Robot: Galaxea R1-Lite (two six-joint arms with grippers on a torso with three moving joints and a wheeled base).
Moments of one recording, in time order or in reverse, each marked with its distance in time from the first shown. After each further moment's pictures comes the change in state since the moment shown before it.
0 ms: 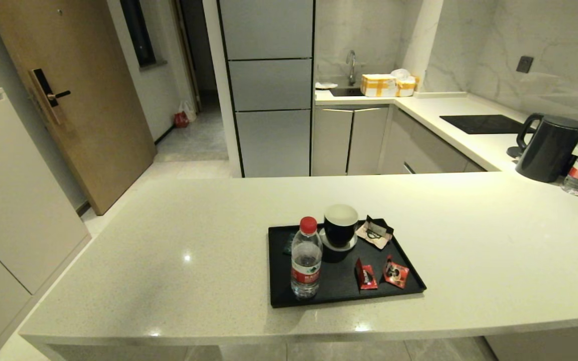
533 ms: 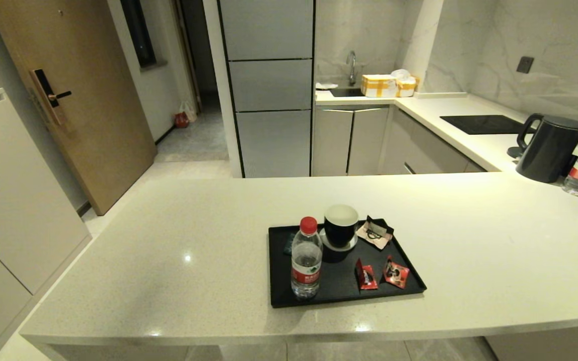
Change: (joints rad) left arm 0.001 0.000 0.000 0.000 0.000 0.000; right arm -0.048 -0.392 0.353 -0.525 0.366 -0.432
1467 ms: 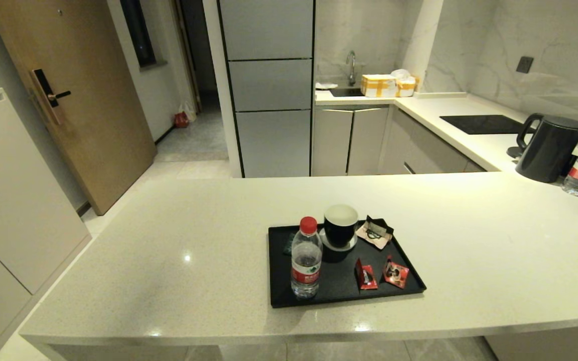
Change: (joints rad) left arm -0.001 0.000 0.000 0.000 0.000 0.000; right arm -0.003 -0.014 0.416 -0.377 0.185 -0.191
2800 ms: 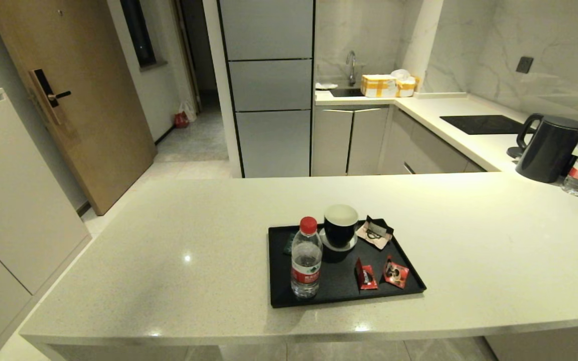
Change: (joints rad) left arm 0.000 0.000 0.000 0.000 0.000 0.000; right arm 0.001 0.001 0.004 -0.001 0.000 0.002
